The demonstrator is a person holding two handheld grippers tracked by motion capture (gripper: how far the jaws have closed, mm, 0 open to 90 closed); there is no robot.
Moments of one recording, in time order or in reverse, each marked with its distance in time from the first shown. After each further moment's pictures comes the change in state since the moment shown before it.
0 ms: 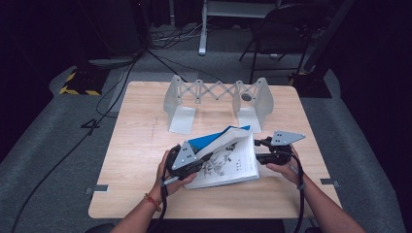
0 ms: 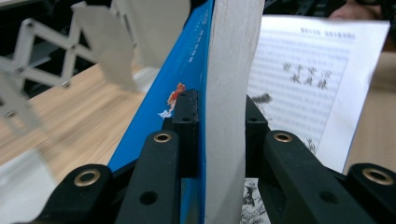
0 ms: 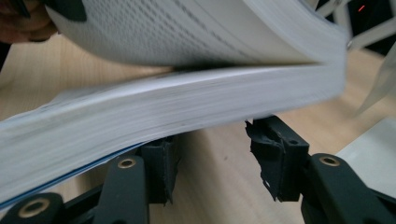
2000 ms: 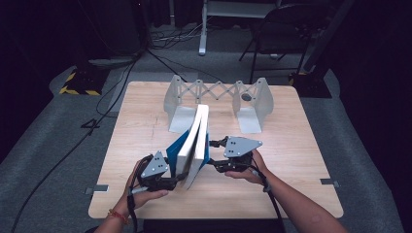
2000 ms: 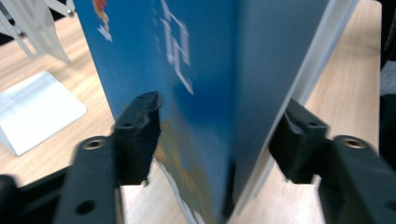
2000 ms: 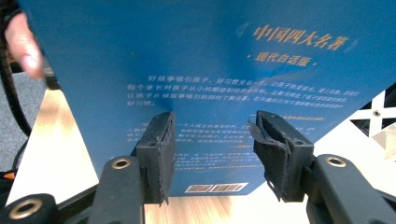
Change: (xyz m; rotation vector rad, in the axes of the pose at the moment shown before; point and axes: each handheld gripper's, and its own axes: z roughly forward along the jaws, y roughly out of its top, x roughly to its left) left arm 0.015 -0.037 -0.074 0.172 -0.014 -0.026; right arm 0.098 0.092 0.075 -0.023 0.068 -0.249
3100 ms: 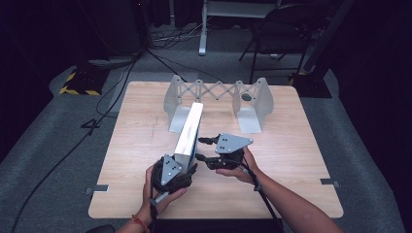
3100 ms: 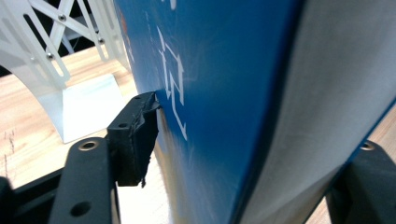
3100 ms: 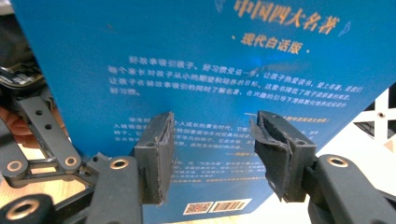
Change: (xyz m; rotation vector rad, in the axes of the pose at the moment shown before) left arm -0.035 0.007 0.032 -0.095 0.332 -0.118; right arm 0.000 0.004 0.022 -0.009 -0.044 0.049
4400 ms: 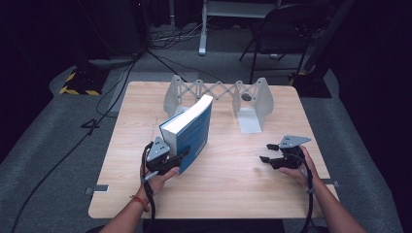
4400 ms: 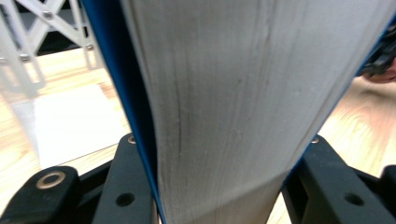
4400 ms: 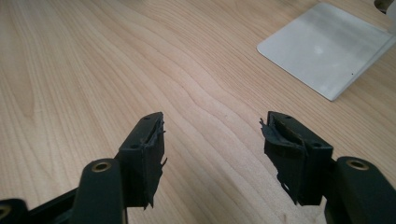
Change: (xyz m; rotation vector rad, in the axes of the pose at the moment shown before) left arm 0.057 0.003 0.032 -0.065 -0.181 -0.148; right arm -0.090 -0.164 -0.125 0.333 -0.150 0.291
